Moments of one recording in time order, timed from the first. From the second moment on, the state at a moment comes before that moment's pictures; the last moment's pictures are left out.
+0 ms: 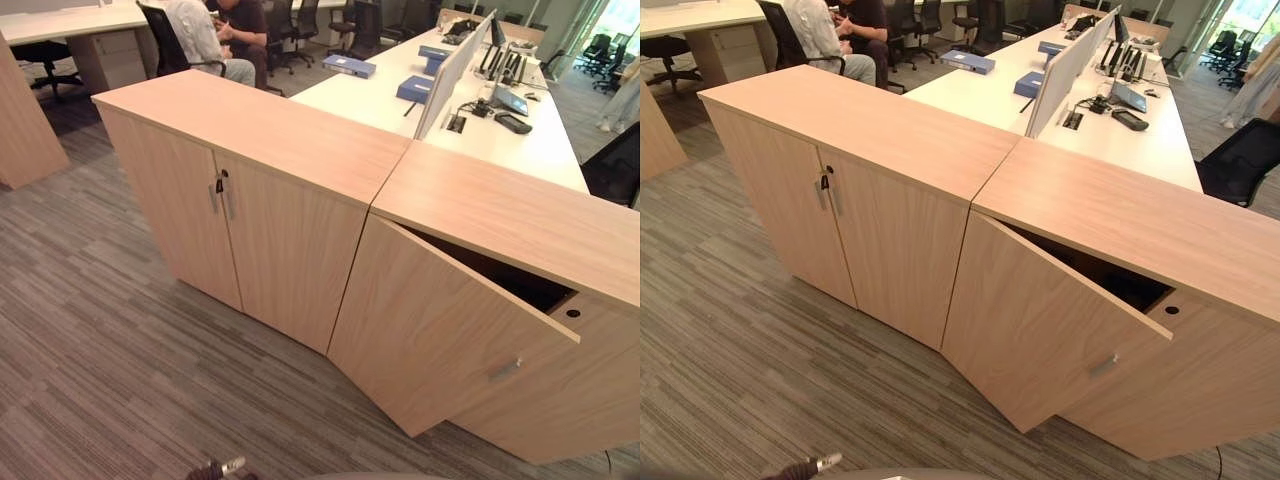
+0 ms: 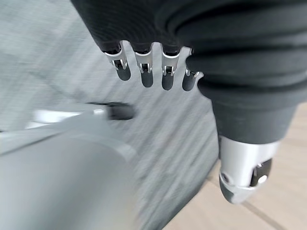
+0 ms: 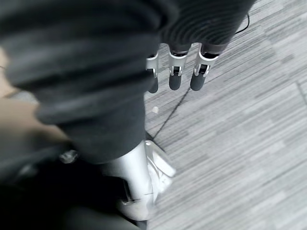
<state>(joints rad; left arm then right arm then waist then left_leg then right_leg) -0.04 0.29 -0.07 1.25 -0.30 -0.02 0.01 -0.02 -0.21 0.57 1.30 -0.06 0.07 0.11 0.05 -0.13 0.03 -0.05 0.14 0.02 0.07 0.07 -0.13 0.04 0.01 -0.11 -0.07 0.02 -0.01</state>
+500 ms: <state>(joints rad) 0.00 0.27 -0.09 1.20 -0.34 -0.03 0.00 -0.20 -0.21 0.59 1.27 -0.22 0.05 0.11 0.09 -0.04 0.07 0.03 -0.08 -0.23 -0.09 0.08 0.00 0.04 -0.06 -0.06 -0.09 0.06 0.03</state>
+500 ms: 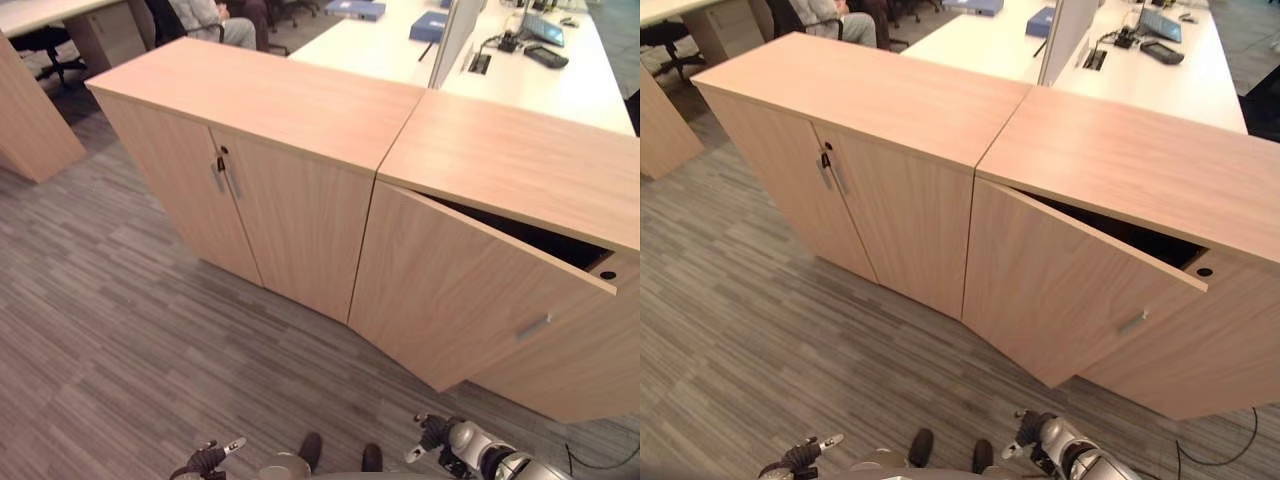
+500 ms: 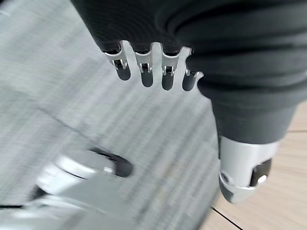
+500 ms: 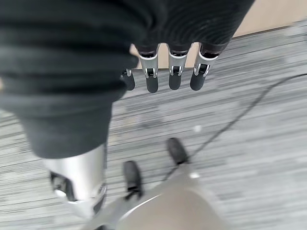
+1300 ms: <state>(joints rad) -0.03 0.33 -0.37 1.10 -0.01 -0.08 -0.01 -0.09 -0.22 0.46 1.26 -0.20 0.03 0.09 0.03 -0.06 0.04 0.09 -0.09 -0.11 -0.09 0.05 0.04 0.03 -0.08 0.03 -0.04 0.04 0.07</state>
